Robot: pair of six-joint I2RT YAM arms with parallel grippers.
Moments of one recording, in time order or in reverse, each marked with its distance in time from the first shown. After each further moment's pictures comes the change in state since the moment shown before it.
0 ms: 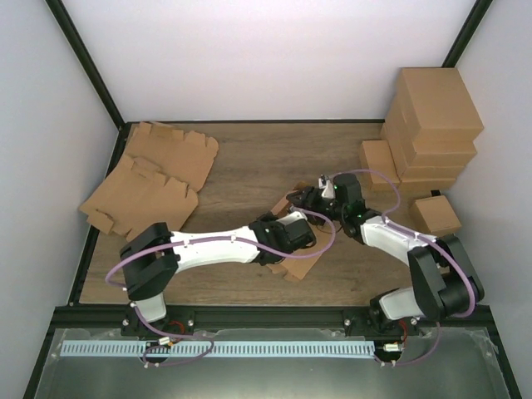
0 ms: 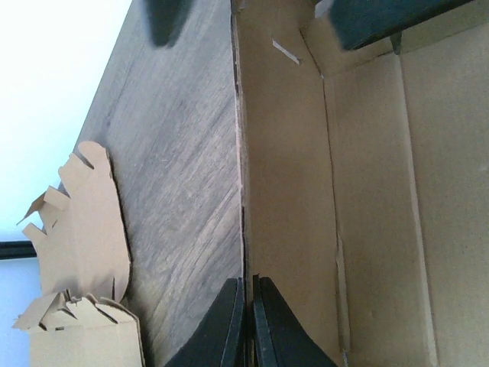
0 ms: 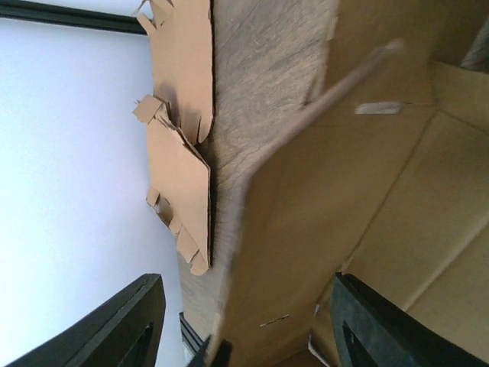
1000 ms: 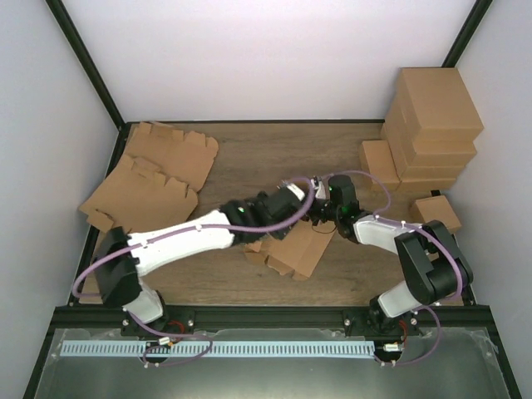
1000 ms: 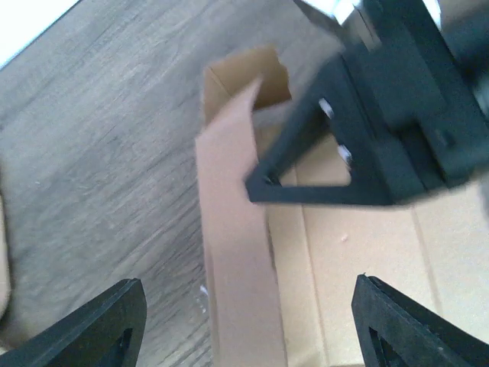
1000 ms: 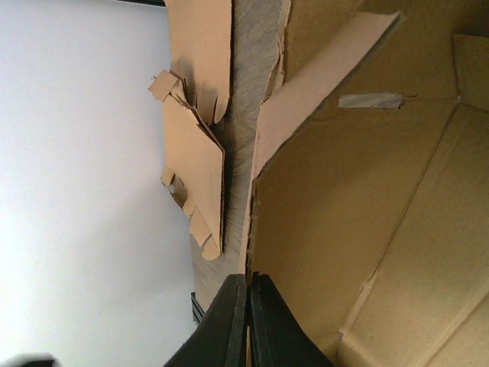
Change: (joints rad) left arm 0.061 -0.138 0.080 -0.026 0.317 -0.110; right arm 0.026 0.129 -0.003 0.179 -0.078 0.029
